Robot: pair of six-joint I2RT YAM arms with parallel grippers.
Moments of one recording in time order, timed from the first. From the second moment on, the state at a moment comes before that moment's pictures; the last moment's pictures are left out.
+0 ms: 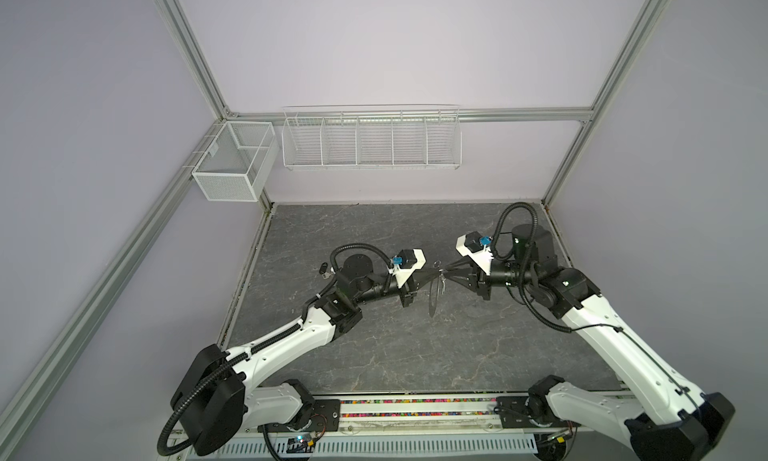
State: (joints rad) left arm -0.81 1.25 0.79 0.49 0.58 0.10; right arm 0.48 1.10 1.11 -0.55 -0.75 -0.35
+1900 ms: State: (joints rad) left arm -0.90 1.27 1.06 -0.14 0.39 0.55; right arm 0.53 1.25 1.29 -0.95 -0.64 -0.49
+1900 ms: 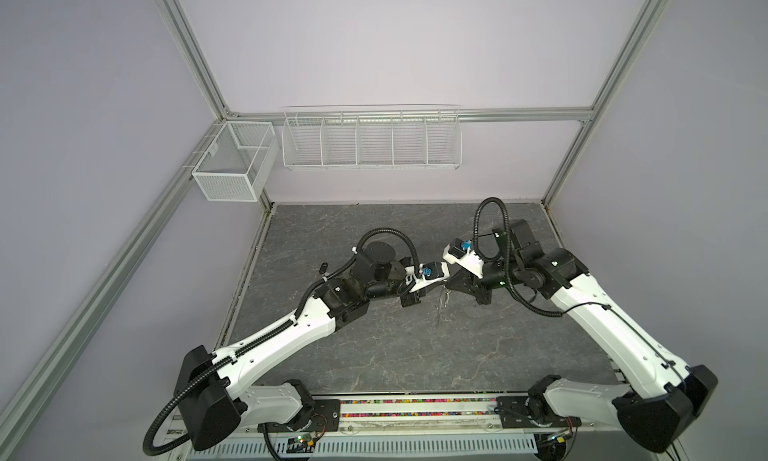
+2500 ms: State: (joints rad) left arm -0.91 1.32 1.11 -0.21 0.41 0.58; right arm 0.56 1.25 1.31 -0.96 -0.55 -0.52
